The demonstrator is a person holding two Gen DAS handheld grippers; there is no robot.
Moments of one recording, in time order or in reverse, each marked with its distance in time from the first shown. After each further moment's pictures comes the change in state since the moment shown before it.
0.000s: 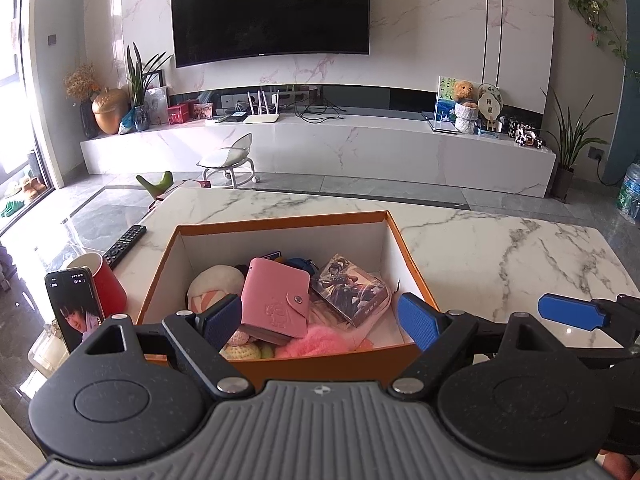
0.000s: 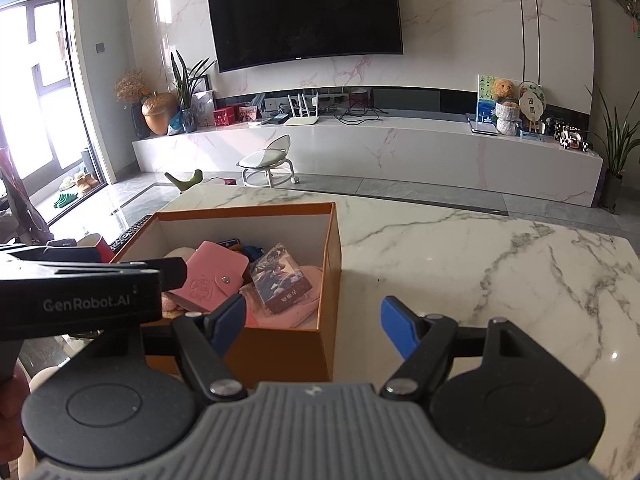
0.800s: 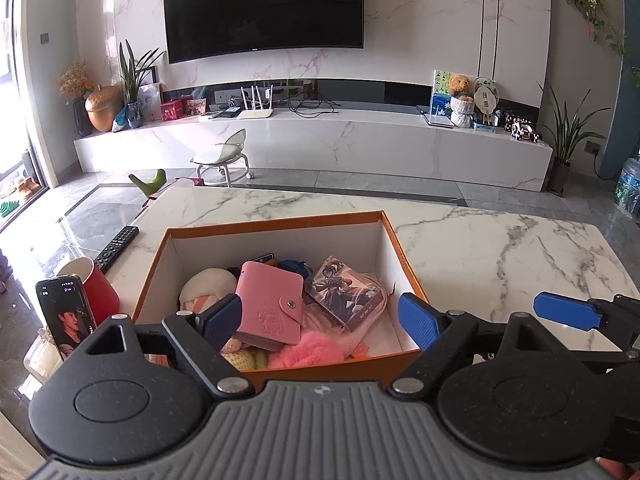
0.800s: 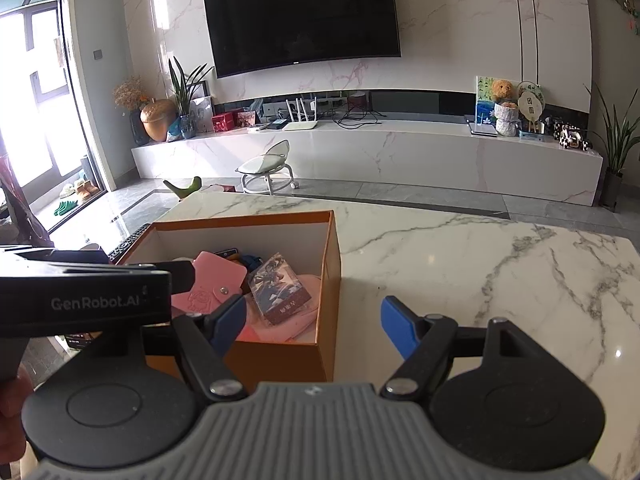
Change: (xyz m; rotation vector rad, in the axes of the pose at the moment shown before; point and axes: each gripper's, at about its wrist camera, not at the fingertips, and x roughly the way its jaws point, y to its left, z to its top) left arm 0.008 -0.002 0.008 0.010 0.023 -0.014; right arm 0.006 -0.004 0.007 0.015 -0.010 0.004
